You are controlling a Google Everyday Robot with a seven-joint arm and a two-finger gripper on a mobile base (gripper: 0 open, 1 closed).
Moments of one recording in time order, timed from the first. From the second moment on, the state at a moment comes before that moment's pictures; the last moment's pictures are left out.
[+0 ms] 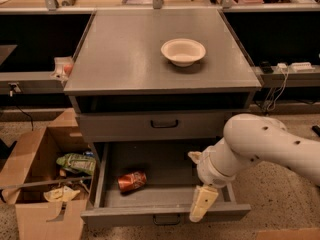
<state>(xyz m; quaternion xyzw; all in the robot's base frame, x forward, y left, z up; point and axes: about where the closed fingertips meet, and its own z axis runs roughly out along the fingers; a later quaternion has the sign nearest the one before) 0.415 -0.108 0.644 -0.65 0.73 0.14 0.16</state>
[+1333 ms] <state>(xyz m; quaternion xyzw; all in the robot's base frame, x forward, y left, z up) 0.474 0.021 0.537 -0.57 0.76 0.23 0.21</state>
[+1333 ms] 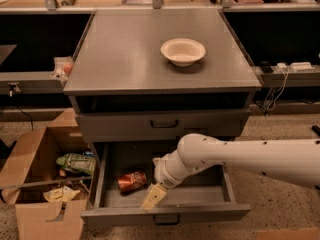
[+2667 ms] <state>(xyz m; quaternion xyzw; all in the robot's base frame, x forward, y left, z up) 0.592 0.025 0.388 -0.55 0.74 0.21 0.32</state>
